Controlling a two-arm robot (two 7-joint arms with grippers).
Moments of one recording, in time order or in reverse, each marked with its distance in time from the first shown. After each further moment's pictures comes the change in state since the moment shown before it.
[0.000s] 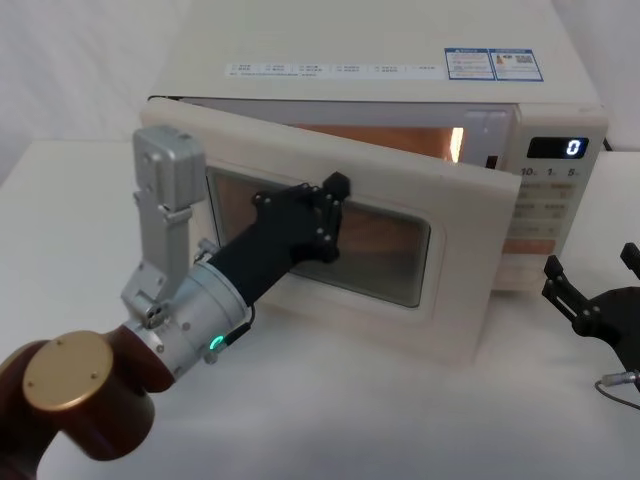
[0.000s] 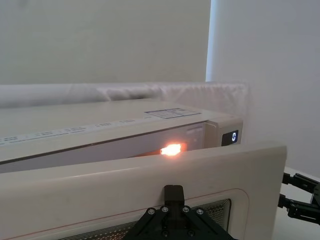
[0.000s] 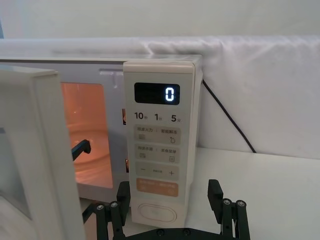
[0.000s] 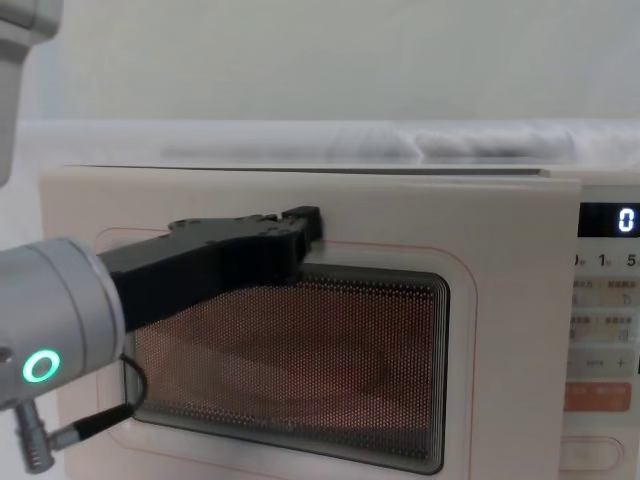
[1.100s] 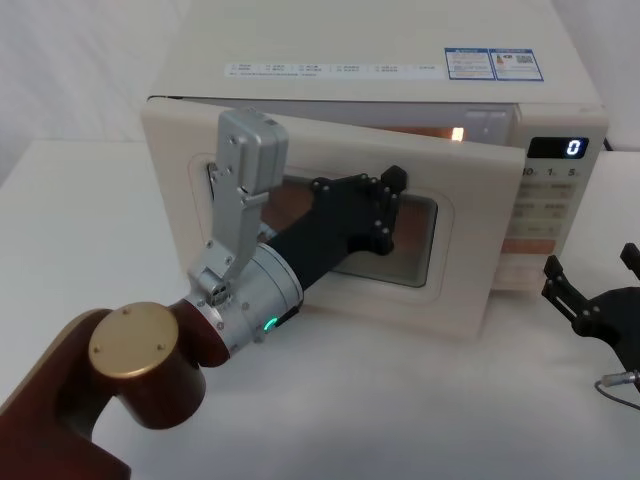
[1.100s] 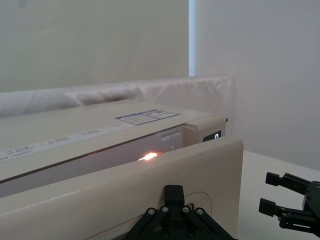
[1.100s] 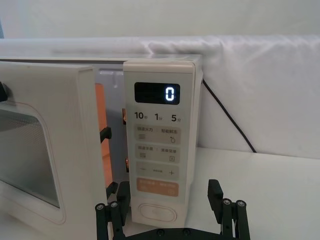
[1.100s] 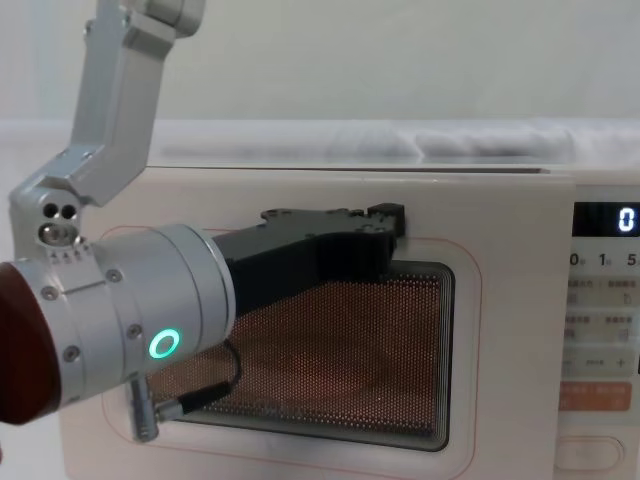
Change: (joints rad) left arm -0.104 -0.085 0.076 0.078 0.100 0.034 -0.029; right arm 0.000 0.000 0.000 0.000 0.000 0.000 0.000
